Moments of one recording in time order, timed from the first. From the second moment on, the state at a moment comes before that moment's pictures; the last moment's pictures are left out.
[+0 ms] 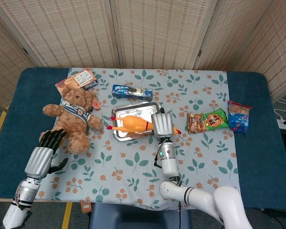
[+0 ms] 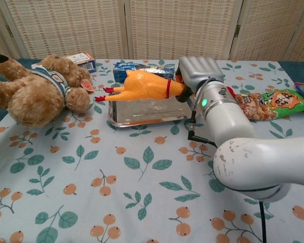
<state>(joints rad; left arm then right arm) -0.34 -1.27 -0.03 -1.66 1.47 1.38 0.05 0.98 -2.15 0.44 -0.85 -0.92 1.18 -0.62</state>
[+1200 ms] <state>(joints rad) -0.35 -1.25 -0.08 -1.70 1.45 1.34 0.10 1.15 -2.22 0.46 -0.51 -0.84 0.98 -0.51</state>
